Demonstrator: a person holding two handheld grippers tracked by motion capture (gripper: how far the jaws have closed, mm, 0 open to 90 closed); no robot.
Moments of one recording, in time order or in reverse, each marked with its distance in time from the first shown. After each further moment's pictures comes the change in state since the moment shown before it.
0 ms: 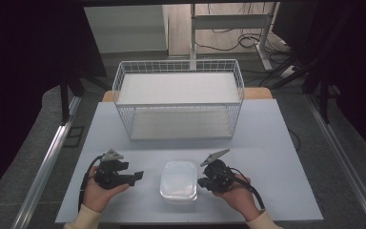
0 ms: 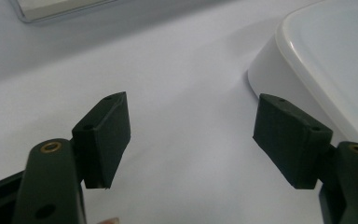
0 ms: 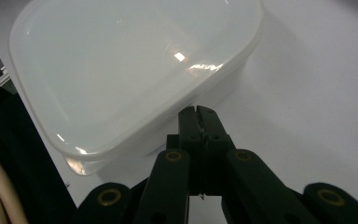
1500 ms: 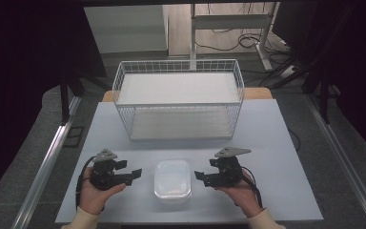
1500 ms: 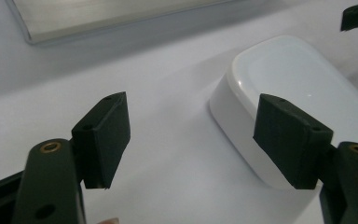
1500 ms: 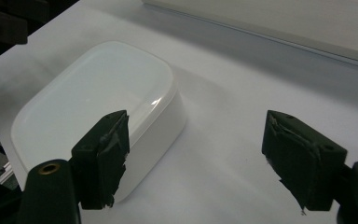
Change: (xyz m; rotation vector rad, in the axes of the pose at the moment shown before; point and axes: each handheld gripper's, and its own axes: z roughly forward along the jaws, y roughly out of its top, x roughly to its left) left arm -0.006 0.002 -0.020 -0.100 -0.039 -0.034; right arm -0.016 -0.010 -0.016 -0.339 -0.037 0.141
